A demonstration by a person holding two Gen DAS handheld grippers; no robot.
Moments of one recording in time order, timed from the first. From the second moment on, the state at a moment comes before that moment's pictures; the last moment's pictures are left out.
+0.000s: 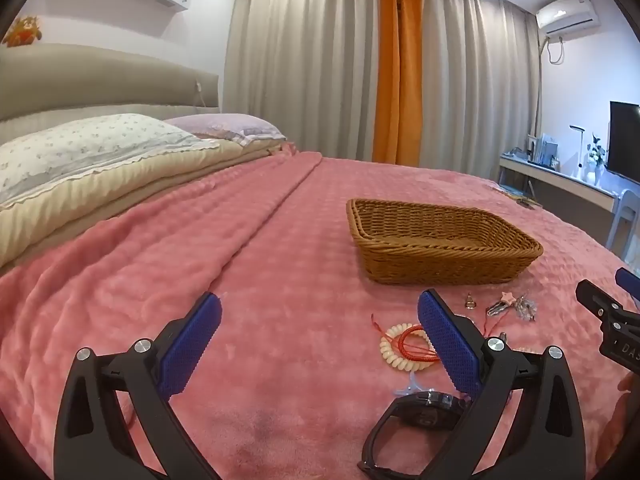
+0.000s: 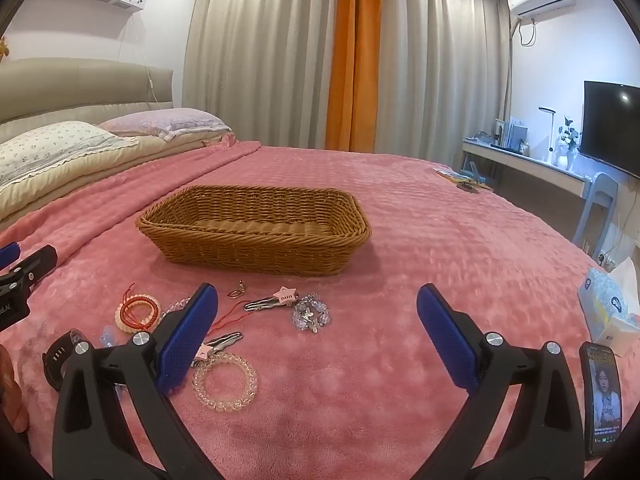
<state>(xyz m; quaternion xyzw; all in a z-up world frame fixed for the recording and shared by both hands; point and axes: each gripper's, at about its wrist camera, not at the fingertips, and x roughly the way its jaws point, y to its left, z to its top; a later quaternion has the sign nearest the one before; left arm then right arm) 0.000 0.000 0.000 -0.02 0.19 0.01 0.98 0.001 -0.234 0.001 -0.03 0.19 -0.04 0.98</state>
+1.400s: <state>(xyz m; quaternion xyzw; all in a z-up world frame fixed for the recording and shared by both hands) -0.004 -0.008 0.004 -0.02 0.18 0.00 0.98 0.001 -0.235 0.001 -0.03 0.19 -0.04 0.98</state>
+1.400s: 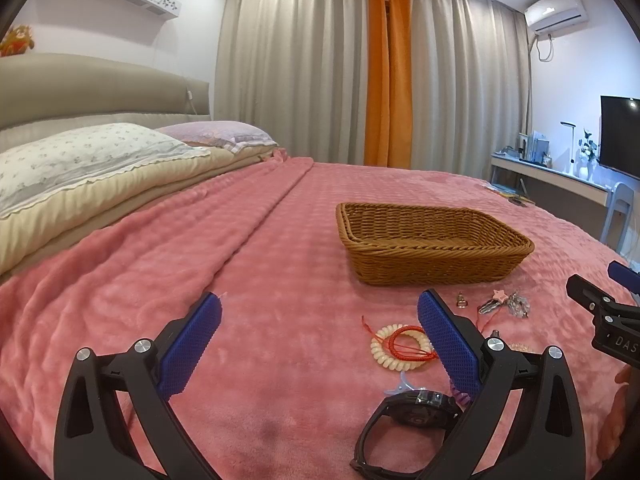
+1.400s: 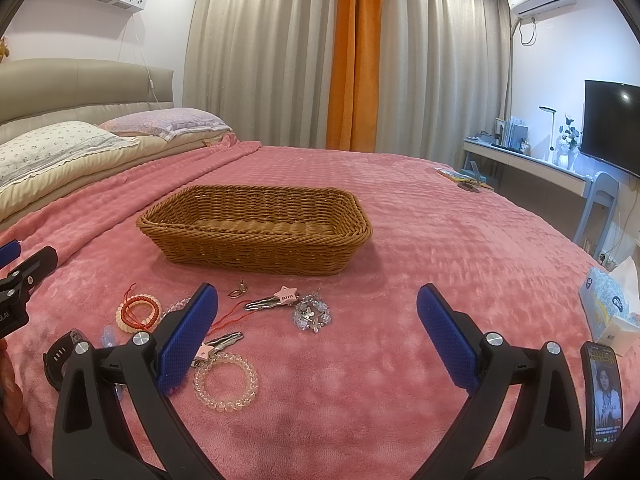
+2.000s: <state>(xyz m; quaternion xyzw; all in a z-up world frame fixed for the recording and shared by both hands) -0.004 -0.008 0.003 -0.02 0.18 0.00 0.98 0.000 -0.234 0.002 -0.03 0.19 -0.04 0.98</state>
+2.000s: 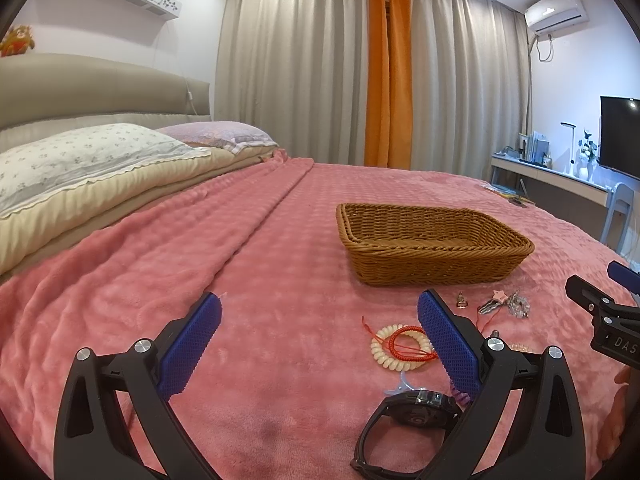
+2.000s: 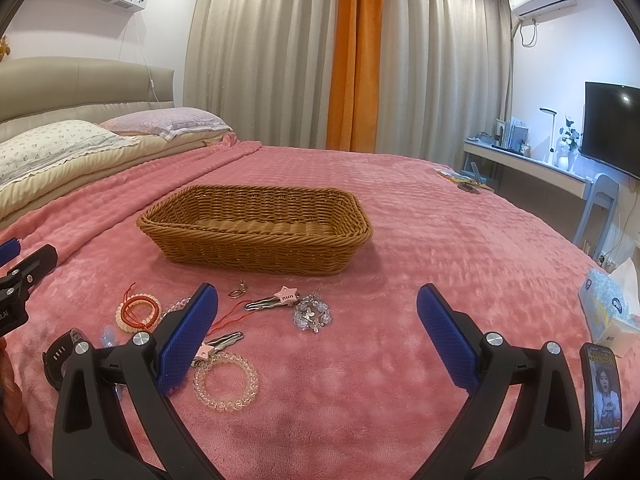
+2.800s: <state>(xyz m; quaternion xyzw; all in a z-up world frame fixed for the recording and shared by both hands) -0.001 0.019 -0.025 -0.07 0.41 -0.11 0.90 0.019 -0.227 -0.036 -0.02 0.38 0.08 0.92</state>
